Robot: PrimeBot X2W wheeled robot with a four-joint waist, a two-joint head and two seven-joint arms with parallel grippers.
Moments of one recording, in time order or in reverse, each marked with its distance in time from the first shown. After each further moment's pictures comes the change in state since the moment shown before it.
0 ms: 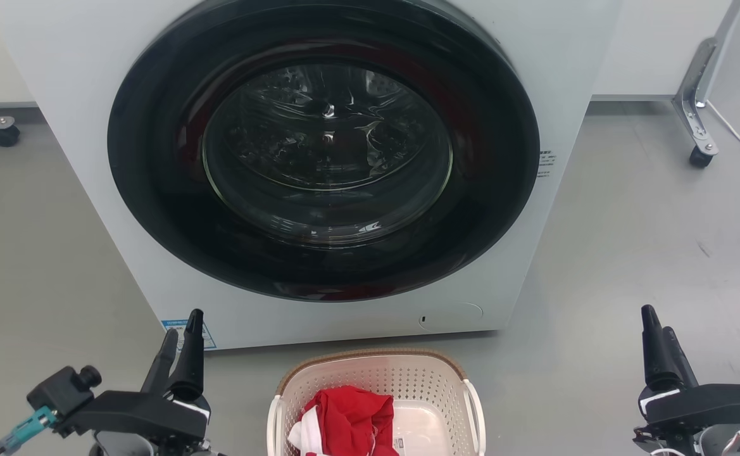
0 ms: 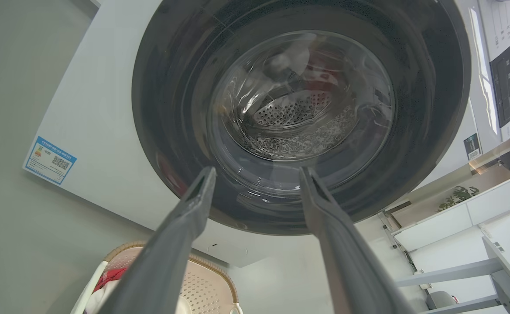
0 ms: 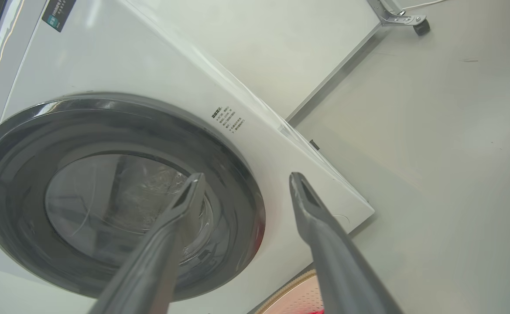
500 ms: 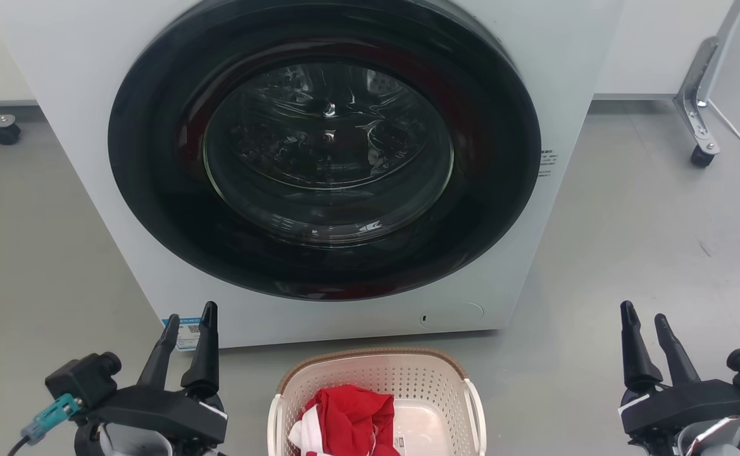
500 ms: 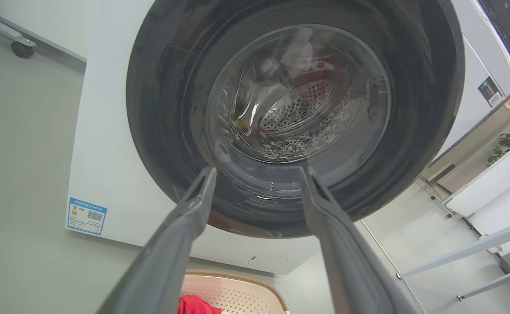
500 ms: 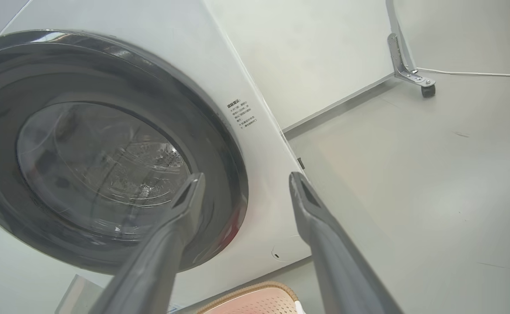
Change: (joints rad) left arm -0.012 0.035 -0.075 -0.044 0.235 0.060 -0.054; right arm -0.001 -0.041 0.082 -0.032 -0.268 -0.040 -0.057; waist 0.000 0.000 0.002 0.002
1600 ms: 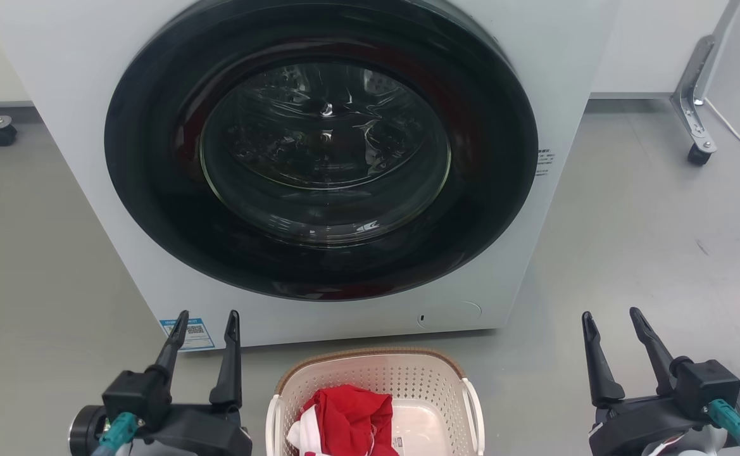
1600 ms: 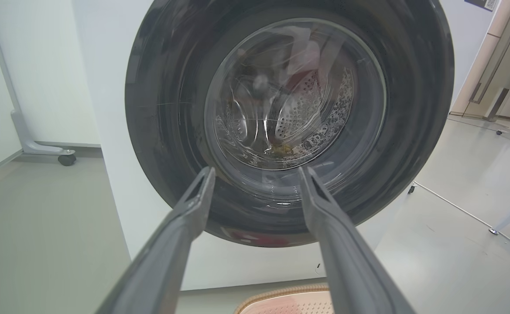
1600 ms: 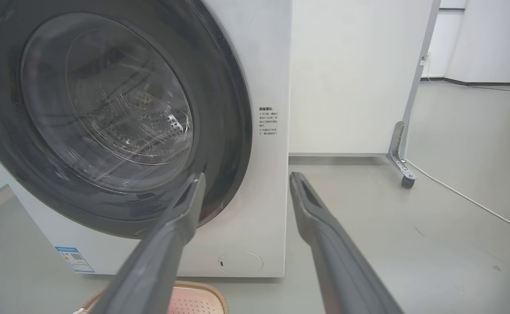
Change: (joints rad) left arm 0.008 0.027 -0.099 -0.001 0.380 0.102 -0.123; right arm 0.001 -0.028 0.108 0.015 -0.435 -0.052 -0.123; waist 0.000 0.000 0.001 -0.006
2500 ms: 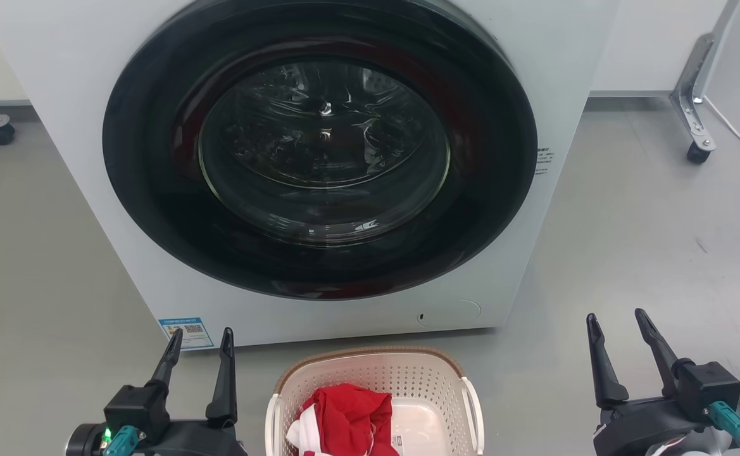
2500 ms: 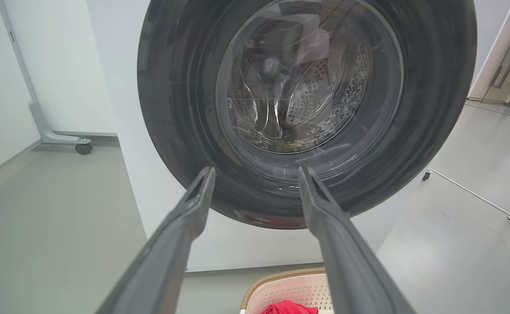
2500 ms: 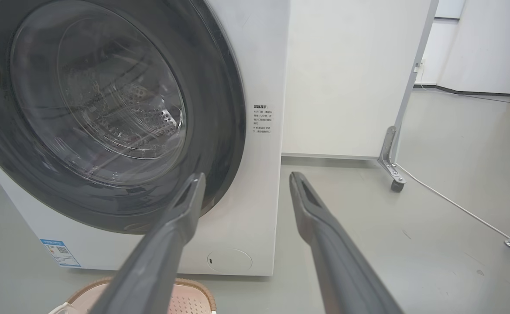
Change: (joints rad) left arm 0.036 -0.011 0.019 0.024 0.045 0.018 0.000; right arm 0.000 0.000 -0.015 0.017 -0.051 0.000 -0.010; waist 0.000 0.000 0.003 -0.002
